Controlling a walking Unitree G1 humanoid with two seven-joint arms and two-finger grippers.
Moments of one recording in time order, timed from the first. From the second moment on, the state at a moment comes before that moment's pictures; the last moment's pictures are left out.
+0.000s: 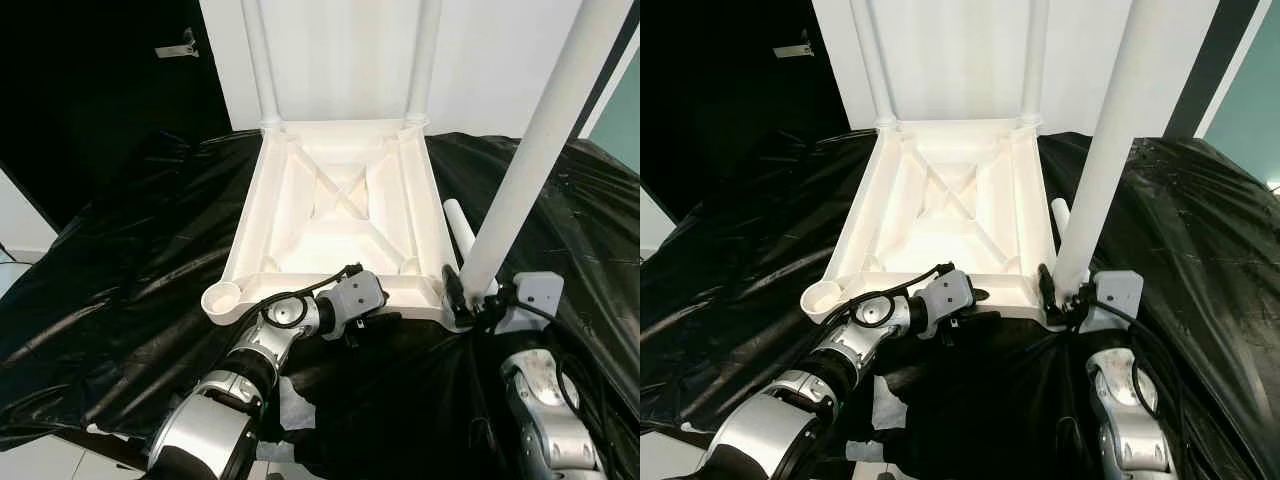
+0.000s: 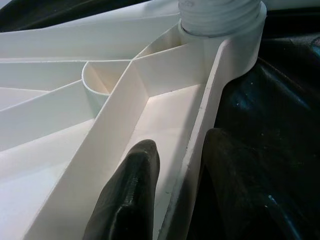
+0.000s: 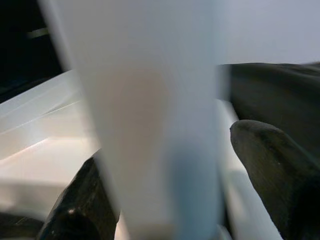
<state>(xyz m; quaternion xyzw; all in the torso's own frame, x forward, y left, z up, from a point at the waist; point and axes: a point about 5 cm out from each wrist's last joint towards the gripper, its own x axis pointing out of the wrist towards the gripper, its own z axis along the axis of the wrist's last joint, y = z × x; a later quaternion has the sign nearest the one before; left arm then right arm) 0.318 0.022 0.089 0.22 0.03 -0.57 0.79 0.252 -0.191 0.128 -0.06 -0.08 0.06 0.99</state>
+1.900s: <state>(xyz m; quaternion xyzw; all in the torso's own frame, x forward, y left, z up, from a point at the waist) 0.313 0.017 0.087 0.21 0.02 -0.57 0.79 0.256 -0.192 0.130 -0.08 -0.04 0.14 0.99</state>
